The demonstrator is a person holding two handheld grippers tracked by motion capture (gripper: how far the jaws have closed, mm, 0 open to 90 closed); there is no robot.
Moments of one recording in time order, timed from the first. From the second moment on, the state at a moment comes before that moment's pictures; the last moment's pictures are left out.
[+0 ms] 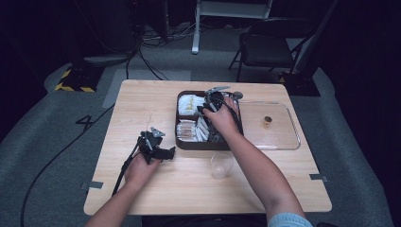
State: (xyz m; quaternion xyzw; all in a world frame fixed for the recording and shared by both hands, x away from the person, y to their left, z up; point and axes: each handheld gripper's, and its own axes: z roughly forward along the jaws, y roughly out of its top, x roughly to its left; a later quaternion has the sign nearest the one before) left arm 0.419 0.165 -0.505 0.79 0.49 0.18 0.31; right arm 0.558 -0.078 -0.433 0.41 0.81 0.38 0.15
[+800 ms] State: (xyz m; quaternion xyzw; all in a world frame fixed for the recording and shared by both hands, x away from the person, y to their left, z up) left arm 0.420 0.165 -0.505 0.79 0.49 0.18 0.31; right arm 0.567 -0.068 -0.450 0.40 0.84 0.33 0.16
